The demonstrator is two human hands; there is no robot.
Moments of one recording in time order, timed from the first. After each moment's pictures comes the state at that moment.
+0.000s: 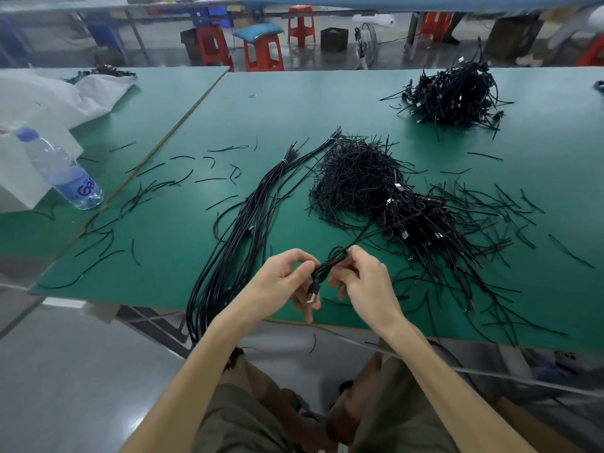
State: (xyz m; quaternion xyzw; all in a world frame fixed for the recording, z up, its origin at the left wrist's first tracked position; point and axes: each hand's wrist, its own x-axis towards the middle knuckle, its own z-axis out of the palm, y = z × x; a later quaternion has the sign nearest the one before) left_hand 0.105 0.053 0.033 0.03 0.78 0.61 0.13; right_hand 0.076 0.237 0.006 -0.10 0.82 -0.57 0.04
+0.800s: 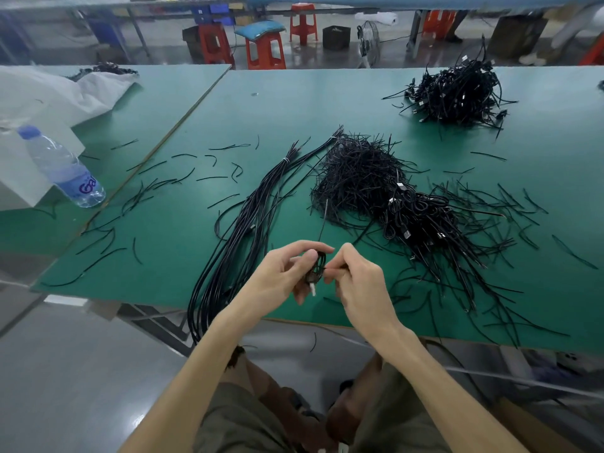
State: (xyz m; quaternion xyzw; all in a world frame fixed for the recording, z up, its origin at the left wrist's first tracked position) left_hand 0.101 0.051 0.034 0.06 0.79 0.61 0.07; right_hand 0.086 0.227 0.001 -0.18 0.83 -0.53 -0.05
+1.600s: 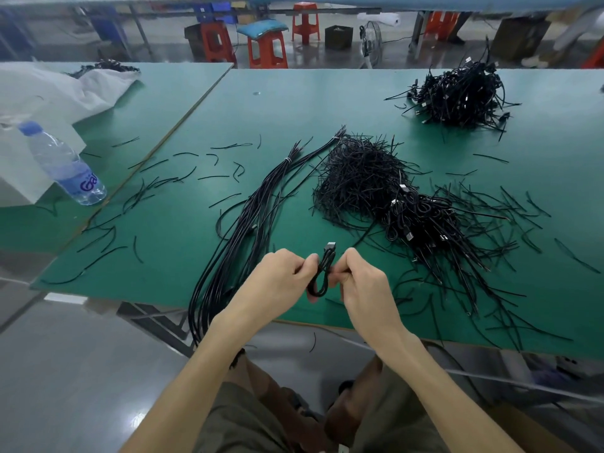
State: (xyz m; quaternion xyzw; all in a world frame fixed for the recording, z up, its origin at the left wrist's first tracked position) left_hand 0.104 0.059 0.049 -0.01 0.92 0.39 0.05; right_hand 0.087 0.230 -0.004 -0.20 0.85 -0.48 -0.09
